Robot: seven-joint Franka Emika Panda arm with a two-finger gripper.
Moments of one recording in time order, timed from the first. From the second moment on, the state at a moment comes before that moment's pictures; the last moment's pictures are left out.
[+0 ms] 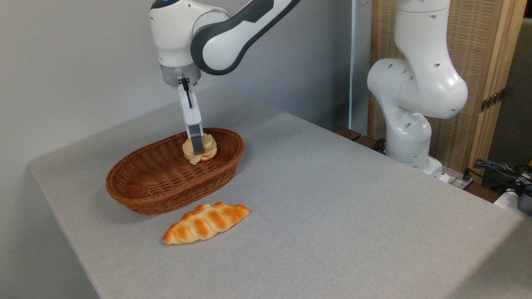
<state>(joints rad) -0.05 0.01 -0.54 -2.07 -0.13 2.15 0.65</state>
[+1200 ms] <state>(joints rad) -0.03 -0.08 -0.15 -1.87 0.09 1.59 0.93</state>
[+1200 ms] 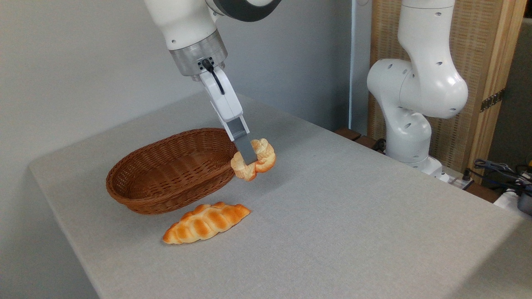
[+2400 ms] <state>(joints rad) -0.04 -0.09 0.00 -1.72 -0.12 1.70 0.69</state>
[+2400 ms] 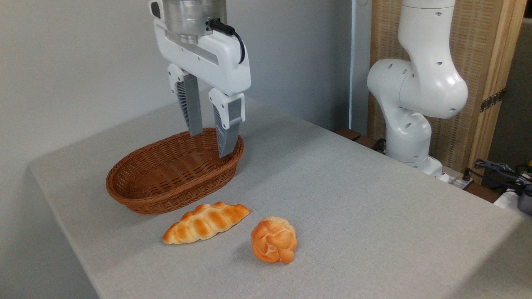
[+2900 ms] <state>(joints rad) -0.05 -0.08 -0.01 -1.72 -0.12 1.71 0.66</state>
